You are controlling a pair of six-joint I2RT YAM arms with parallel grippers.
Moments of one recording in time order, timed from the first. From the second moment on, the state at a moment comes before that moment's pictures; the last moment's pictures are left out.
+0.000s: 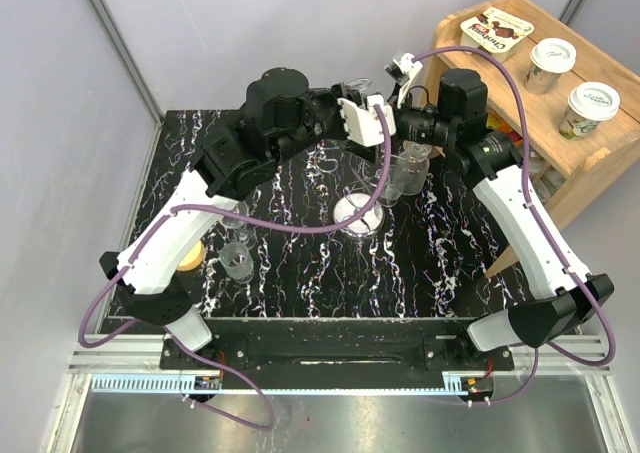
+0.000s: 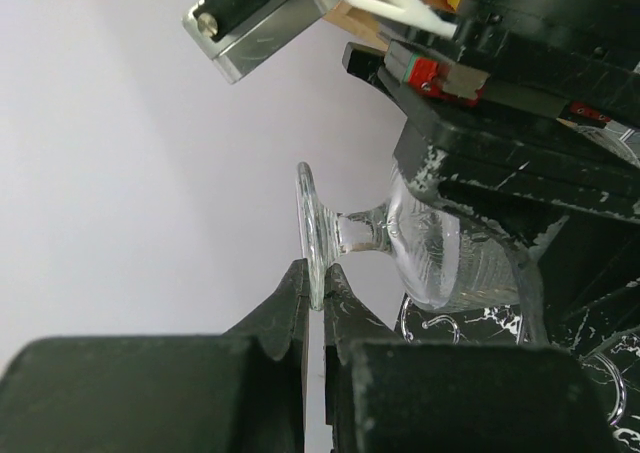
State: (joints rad) left arm -0.91 1.64 2.23 -0.73 -0.12 0.98; right arm 0.42 1.44 1.69 -0.45 -0.69 0.09
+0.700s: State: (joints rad) left arm -0.94 1.62 2.16 -0.72 -0.18 1.10; right arm 0.42 1.38 1.69 -0.64 -0.60 0.00
